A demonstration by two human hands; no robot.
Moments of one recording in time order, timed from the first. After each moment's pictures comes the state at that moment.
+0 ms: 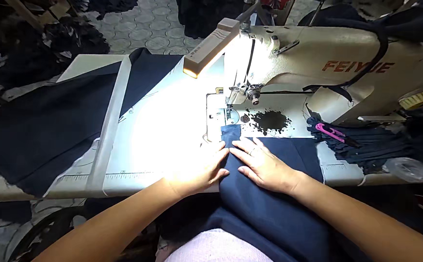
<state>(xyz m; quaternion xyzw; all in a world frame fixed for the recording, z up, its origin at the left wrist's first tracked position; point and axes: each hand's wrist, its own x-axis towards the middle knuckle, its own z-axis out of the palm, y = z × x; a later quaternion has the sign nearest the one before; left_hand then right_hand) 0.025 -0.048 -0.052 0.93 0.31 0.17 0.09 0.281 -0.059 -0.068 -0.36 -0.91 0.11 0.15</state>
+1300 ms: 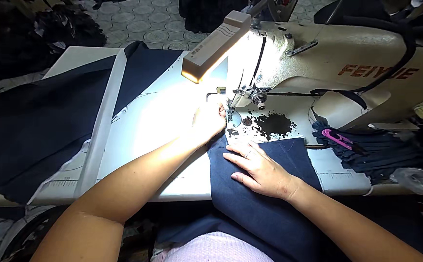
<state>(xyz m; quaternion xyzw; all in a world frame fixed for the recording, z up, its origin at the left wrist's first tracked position) 0.076 0.068 -0.020 0.76 0.59 0.17 0.23 0.270 -0.046 -0.072 -0.35 -0.91 0.12 0.19</state>
